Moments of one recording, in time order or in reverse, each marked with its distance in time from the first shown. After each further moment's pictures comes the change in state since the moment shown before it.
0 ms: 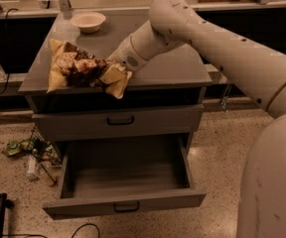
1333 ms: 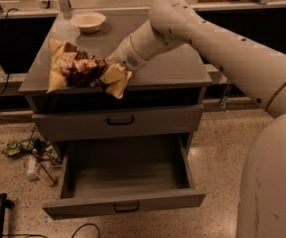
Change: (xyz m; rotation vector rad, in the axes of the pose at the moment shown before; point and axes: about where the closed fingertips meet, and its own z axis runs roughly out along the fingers) arm -0.001 0.000 -0.001 0.000 0.000 0.000
